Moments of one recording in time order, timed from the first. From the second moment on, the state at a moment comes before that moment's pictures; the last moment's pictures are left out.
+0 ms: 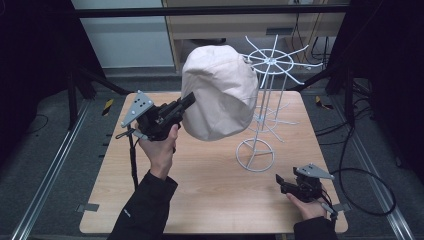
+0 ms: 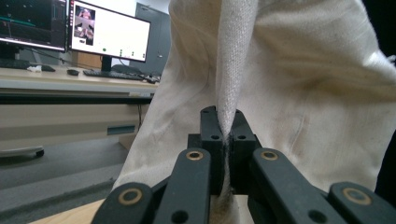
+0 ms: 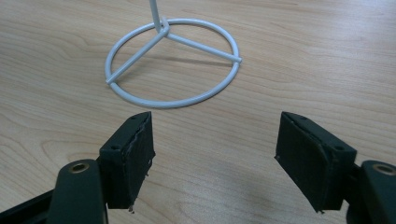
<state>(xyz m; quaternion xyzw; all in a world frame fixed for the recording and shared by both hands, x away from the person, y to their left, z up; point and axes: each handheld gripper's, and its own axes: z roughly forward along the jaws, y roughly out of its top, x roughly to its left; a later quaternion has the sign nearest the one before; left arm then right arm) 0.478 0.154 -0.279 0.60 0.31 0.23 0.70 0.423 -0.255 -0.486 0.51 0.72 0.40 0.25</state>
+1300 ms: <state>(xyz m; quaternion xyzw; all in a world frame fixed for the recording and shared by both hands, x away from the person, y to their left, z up) 0.485 0.134 -0.312 0.67 0.31 0.21 0.64 0.423 -0.255 -0.487 0.51 0.72 0.40 0.25</state>
